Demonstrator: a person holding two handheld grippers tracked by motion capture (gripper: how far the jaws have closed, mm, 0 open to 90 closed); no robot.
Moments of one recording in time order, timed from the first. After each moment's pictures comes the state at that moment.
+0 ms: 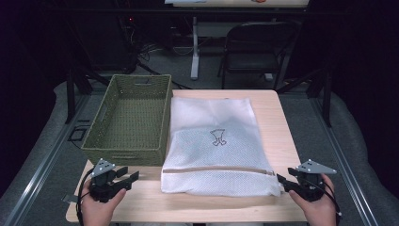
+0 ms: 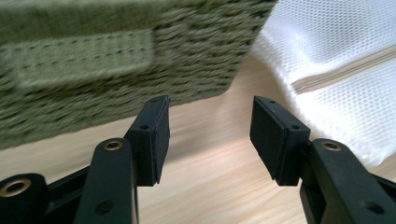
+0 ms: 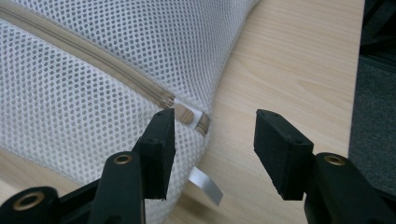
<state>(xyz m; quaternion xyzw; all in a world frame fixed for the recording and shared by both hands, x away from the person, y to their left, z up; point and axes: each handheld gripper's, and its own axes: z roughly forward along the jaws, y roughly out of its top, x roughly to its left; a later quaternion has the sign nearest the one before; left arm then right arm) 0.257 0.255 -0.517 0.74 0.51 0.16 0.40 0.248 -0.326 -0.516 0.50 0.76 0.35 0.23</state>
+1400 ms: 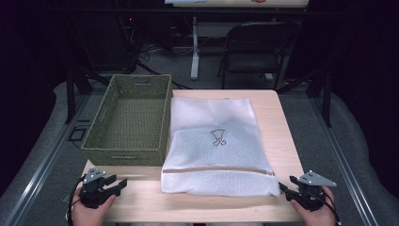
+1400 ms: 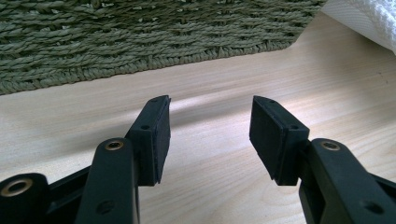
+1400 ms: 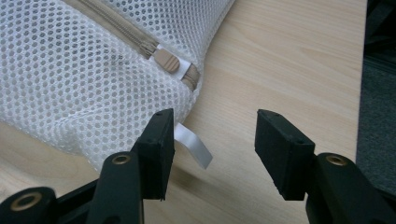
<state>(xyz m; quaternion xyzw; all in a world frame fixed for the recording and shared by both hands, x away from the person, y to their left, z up) 0.255 0.289 -0.554 0.74 0.54 0.16 0.37 0.235 -0.341 -0.556 0.48 0.76 0.35 0.25</state>
